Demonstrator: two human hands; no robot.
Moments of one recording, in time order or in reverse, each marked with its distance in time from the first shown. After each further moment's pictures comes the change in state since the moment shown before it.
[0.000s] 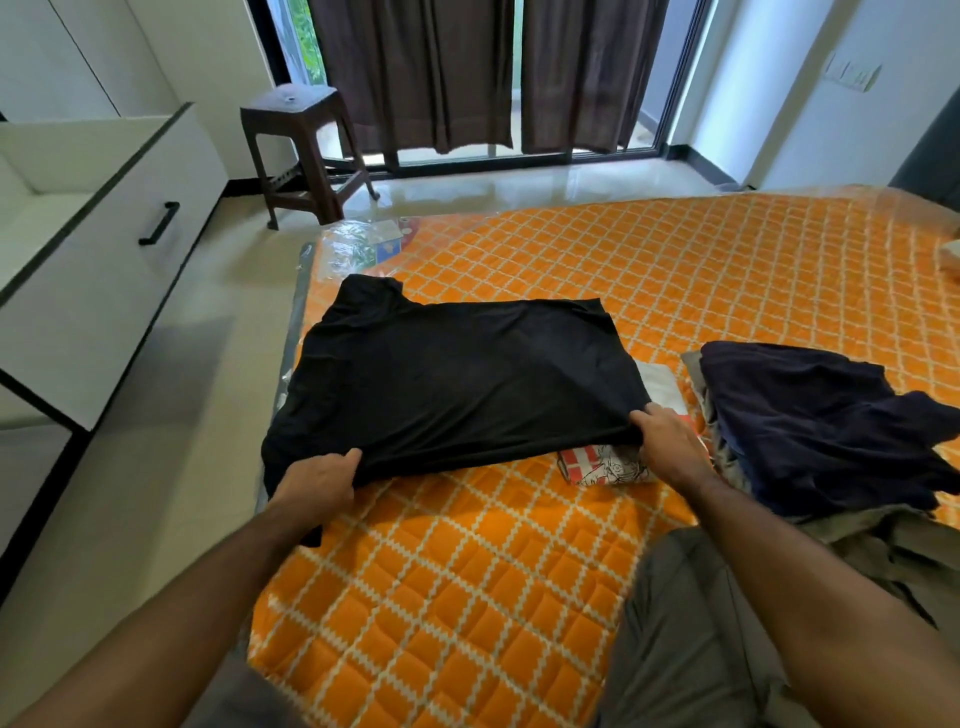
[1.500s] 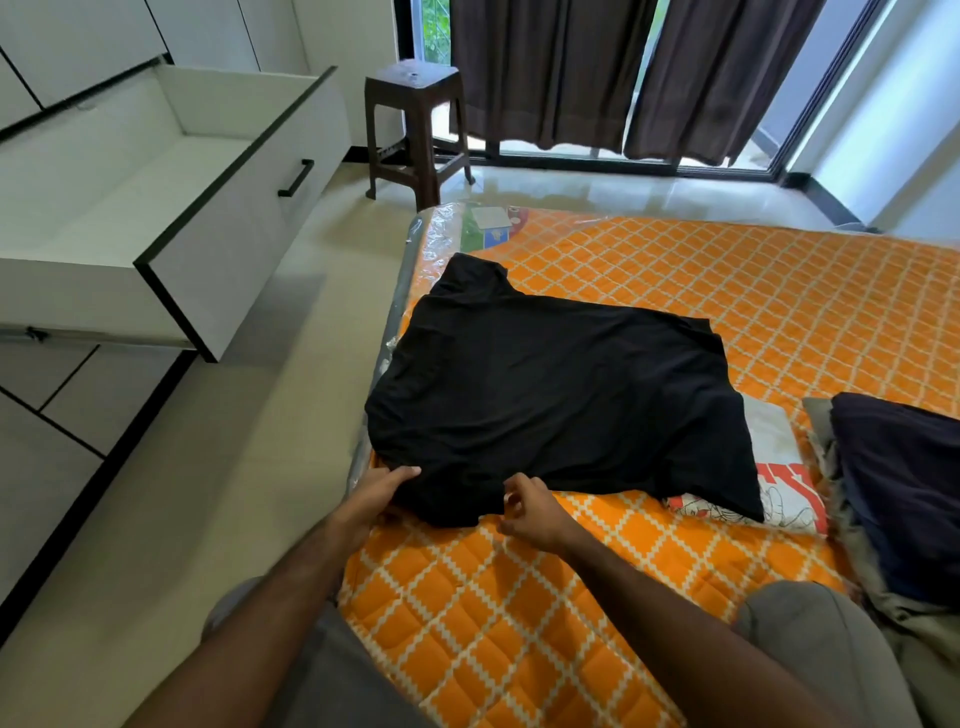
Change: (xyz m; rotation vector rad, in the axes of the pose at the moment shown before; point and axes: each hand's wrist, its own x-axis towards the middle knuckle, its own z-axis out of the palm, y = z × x) left_hand -0.045 -0.038 0.060 -1.809 -0.078 -0.562; right_hand -0.047 -0.289 0.074 0.607 -0.534 -0.152
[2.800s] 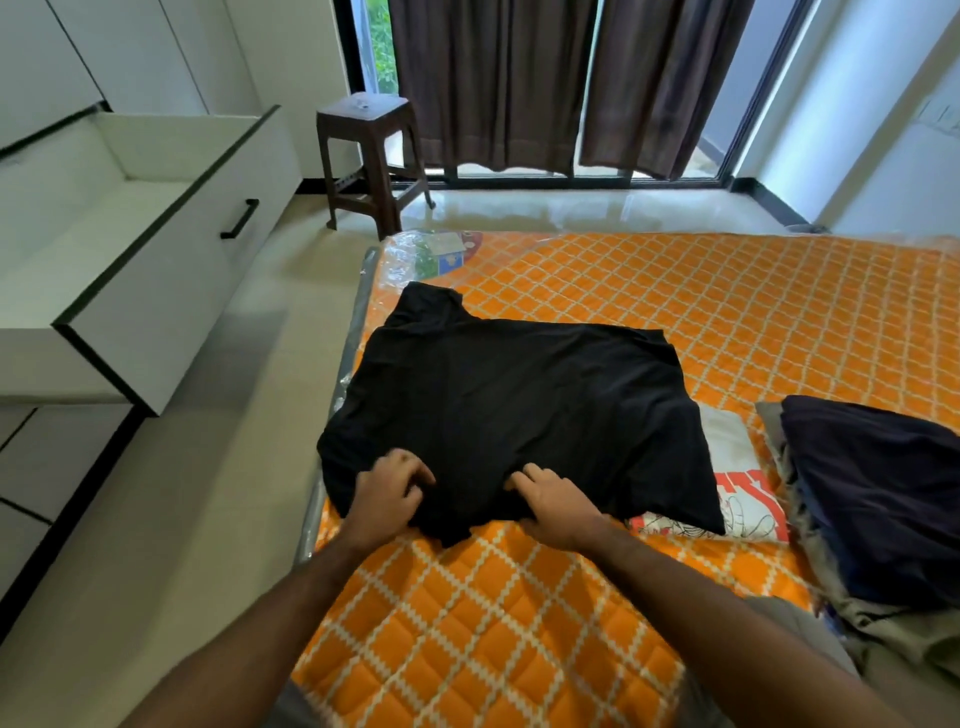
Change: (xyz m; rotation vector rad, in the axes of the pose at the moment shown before) left_hand 0.031 0.031 0.057 1.022 0.095 0.737; right_hand 0.012 0.045 -0.087 -0.620 0.061 -0.245
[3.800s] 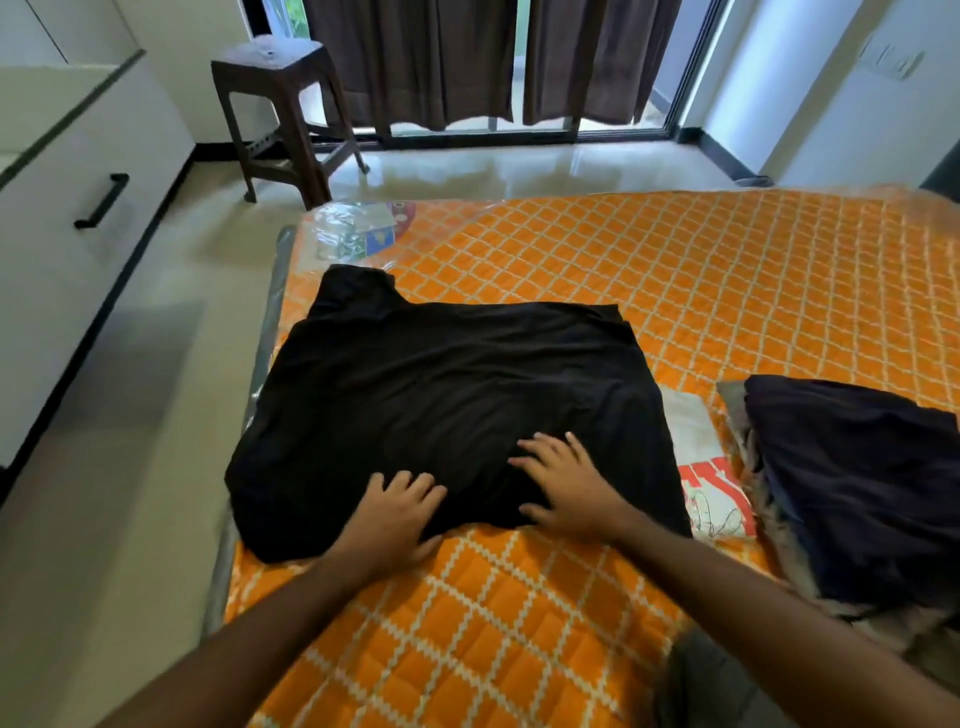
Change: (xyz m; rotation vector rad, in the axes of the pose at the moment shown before) left_hand 0.057 0.041 0.064 0.679 -0.237 0.481; right_hand -0.001 0.104 -0.010 -0.012 0.052 0.034
